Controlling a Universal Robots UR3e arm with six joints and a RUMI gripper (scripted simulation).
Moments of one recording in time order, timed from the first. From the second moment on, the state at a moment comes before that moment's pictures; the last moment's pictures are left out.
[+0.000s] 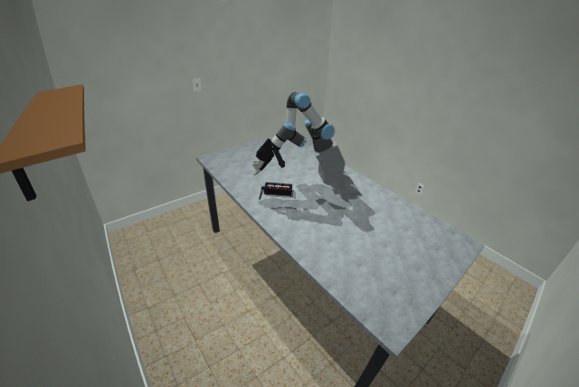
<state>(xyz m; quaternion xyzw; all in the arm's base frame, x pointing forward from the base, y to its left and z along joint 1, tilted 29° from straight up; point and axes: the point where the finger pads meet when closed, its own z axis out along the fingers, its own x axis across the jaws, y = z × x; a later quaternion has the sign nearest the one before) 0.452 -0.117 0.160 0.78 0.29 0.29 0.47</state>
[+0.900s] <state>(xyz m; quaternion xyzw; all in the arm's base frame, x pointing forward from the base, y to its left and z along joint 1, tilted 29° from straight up) 0.447 -0.105 0.123 0.74 0.48 0.17 0.43</state>
